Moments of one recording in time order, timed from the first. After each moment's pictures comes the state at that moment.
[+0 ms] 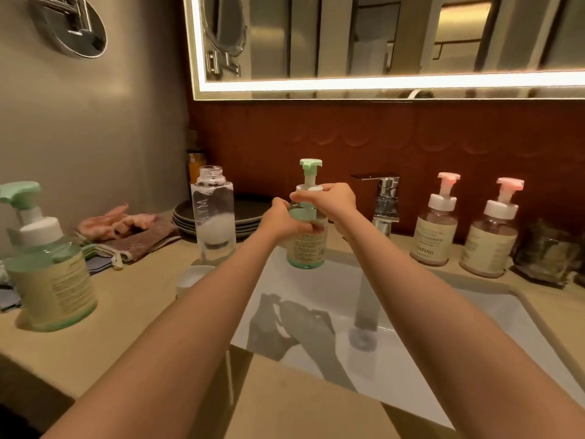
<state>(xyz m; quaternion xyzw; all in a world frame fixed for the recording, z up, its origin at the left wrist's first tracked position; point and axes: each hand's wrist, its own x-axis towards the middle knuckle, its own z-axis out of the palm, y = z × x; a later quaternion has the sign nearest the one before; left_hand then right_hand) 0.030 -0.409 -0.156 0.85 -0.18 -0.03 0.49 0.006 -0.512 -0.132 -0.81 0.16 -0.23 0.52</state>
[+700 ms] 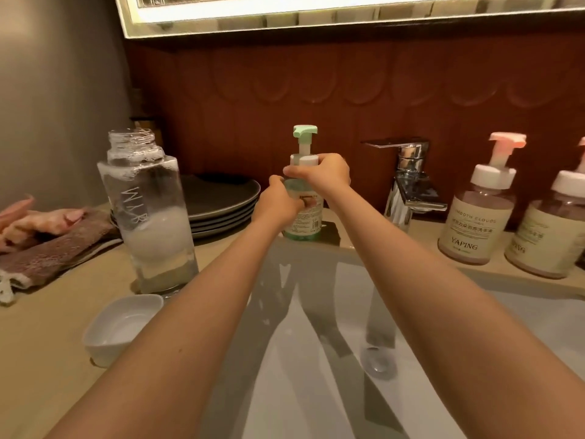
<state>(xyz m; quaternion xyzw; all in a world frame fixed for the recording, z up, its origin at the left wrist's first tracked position) 0.151 -0.476 -0.196 0.86 -0.18 0.01 0.47 0.134 -0.566 -0.164 -0.82 0.18 -0.27 0.47</state>
